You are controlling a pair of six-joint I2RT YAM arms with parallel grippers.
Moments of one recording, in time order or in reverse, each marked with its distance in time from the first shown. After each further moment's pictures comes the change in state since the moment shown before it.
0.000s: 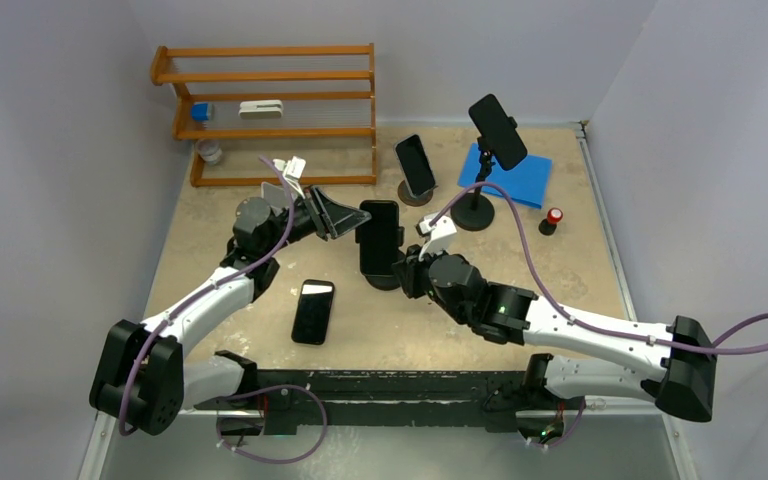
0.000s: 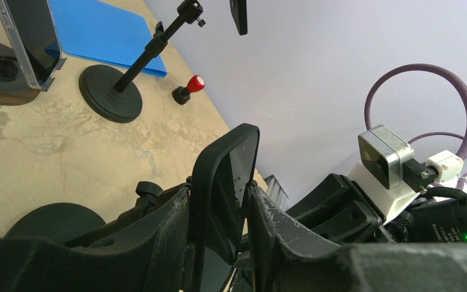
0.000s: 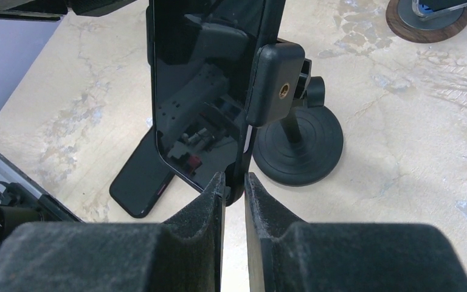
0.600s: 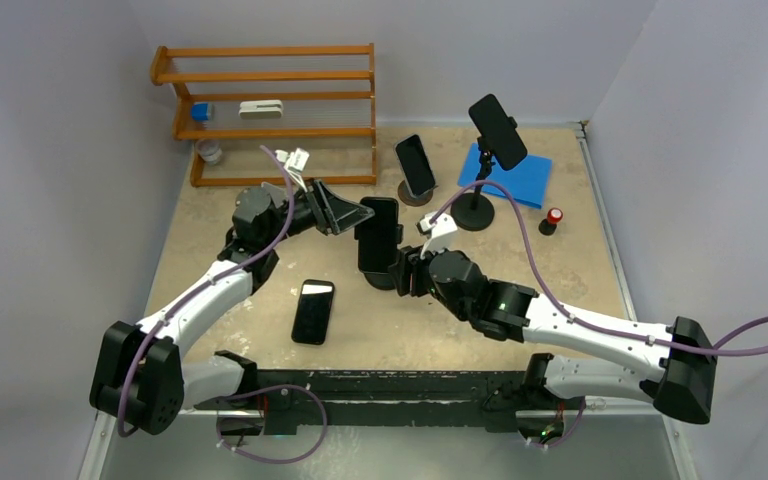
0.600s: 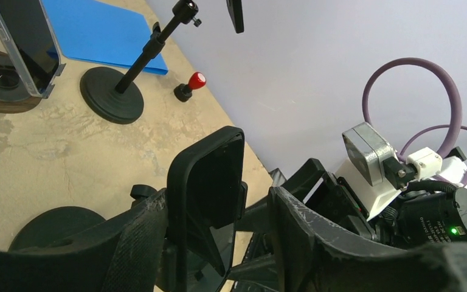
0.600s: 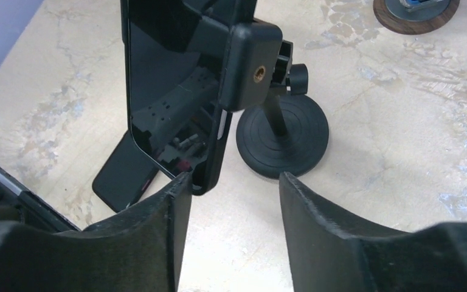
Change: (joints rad) left arm 0.004 0.003 0.077 -0.101 0.029 0.067; right arm -0.027 0.006 0.003 -0.027 -0.023 -0.011
